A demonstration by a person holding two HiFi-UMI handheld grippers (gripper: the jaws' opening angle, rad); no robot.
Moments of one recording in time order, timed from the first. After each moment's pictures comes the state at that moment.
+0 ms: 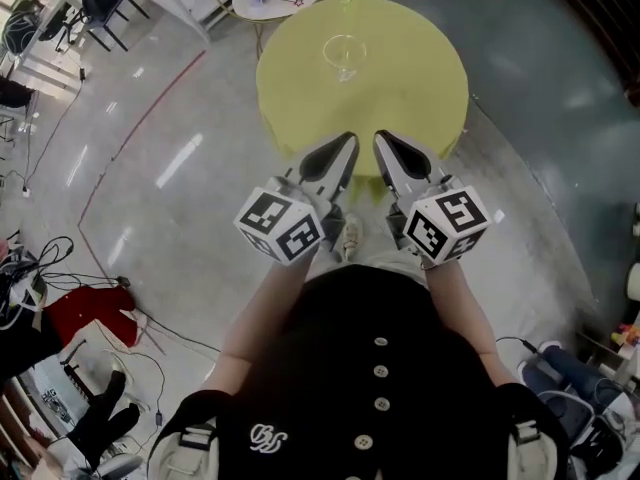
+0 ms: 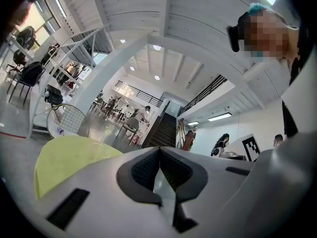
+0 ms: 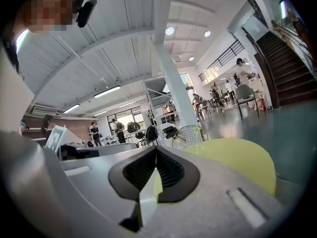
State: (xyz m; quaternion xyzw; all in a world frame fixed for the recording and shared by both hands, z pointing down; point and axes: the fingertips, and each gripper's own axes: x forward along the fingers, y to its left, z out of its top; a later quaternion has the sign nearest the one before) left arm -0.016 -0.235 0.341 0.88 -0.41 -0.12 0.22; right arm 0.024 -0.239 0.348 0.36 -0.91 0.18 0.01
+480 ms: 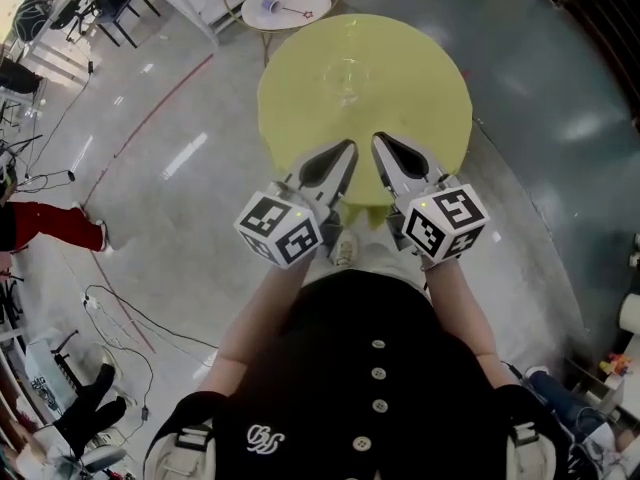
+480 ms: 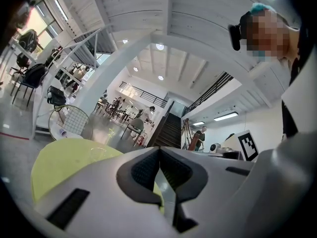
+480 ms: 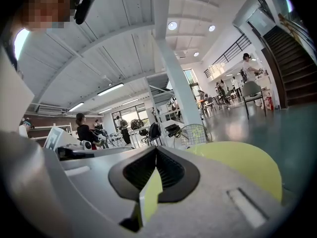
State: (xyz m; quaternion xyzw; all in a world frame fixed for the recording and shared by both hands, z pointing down) left arm -0.008 -0.288 0.348 0.87 -0.44 -0.11 0.22; right arm 0.028 -0.302 0.350 0.33 -0.93 0.18 0.03
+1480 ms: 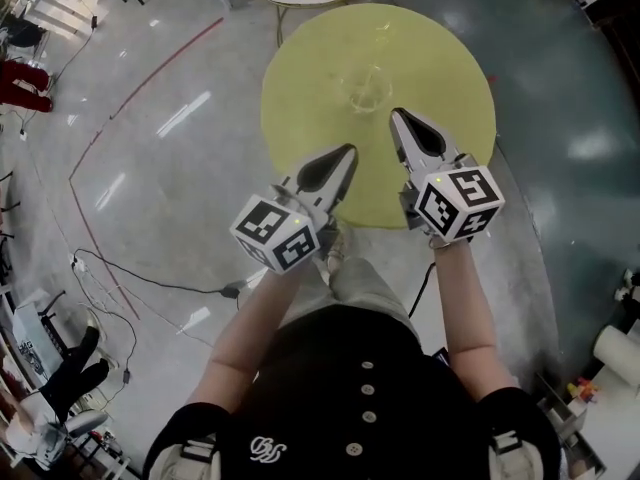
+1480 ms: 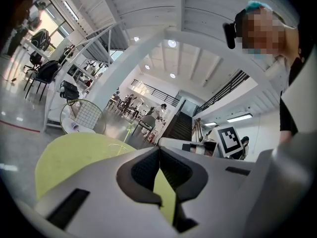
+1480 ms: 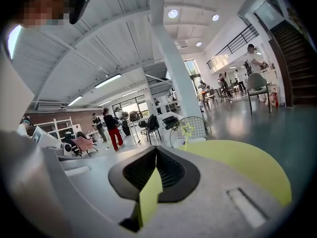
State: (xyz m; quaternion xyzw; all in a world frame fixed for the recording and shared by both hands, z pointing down) left arm -0.041 -0.344 0.389 0.83 -0.48 -0.11 0.26; right arm 0.006 -0.412 0.388 0.31 -0.93 0.19 0.08
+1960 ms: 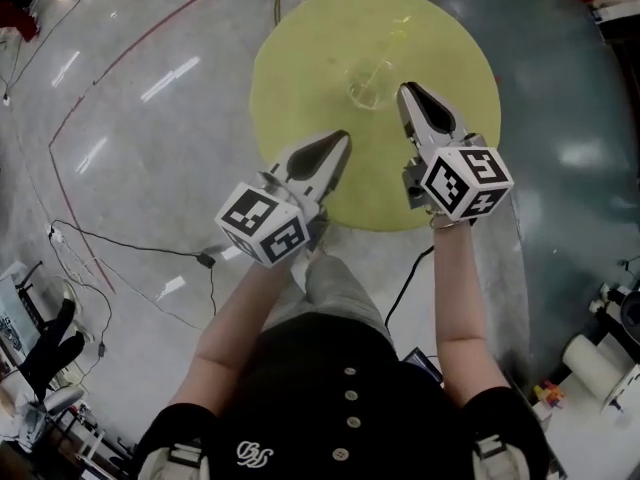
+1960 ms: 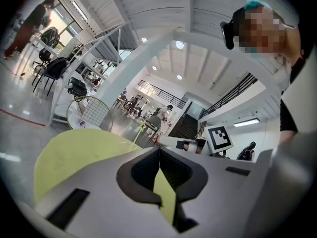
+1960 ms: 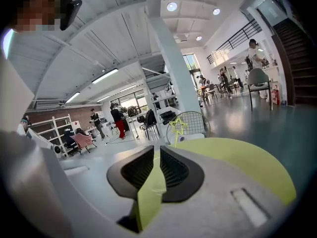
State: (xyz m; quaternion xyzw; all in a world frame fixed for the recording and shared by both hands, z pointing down) left arm -0.052 -0.376 0.416 0.81 -0.50 -0.12 0.29; right arm 0.004 -0.475 0.418 0.31 -0.92 0.21 0.11
